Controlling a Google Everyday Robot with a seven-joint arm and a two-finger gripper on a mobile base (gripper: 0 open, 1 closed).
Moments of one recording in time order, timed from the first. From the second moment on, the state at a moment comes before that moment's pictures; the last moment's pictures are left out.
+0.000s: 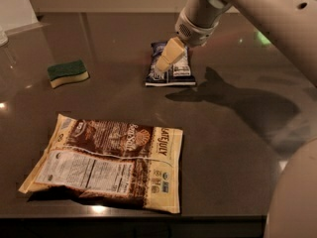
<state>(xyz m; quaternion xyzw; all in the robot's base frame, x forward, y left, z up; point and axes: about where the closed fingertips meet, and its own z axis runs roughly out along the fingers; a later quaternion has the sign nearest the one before) 0.667 -0.078 0.890 -0.37 0.91 0.04 0.20</state>
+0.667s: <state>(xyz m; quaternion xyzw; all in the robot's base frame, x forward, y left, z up) 0.704 -0.068 0.870 -0.31 0.93 0.02 0.21</state>
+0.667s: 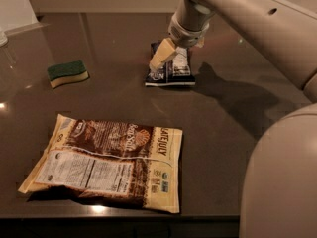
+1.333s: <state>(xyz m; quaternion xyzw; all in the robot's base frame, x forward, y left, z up) 0.723 -0.070 0.856 -0.28 0.94 0.01 0.20</state>
